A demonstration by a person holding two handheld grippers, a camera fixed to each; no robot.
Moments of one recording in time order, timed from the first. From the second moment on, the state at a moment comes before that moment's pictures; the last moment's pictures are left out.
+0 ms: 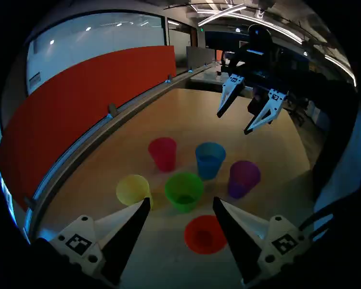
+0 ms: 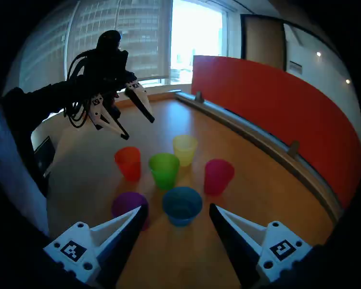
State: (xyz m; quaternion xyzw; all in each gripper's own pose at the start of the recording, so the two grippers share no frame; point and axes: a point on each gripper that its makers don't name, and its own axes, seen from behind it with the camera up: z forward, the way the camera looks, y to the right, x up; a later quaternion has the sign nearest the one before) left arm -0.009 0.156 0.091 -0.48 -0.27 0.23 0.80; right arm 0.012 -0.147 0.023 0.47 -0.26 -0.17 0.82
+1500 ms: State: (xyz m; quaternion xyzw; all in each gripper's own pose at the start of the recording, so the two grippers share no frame) left arm -0.080 0.197 0.111 -0.50 -0.34 0.27 0.75; right arm -0.059 -0.151 0.044 0.48 -0.30 -0.18 0.80
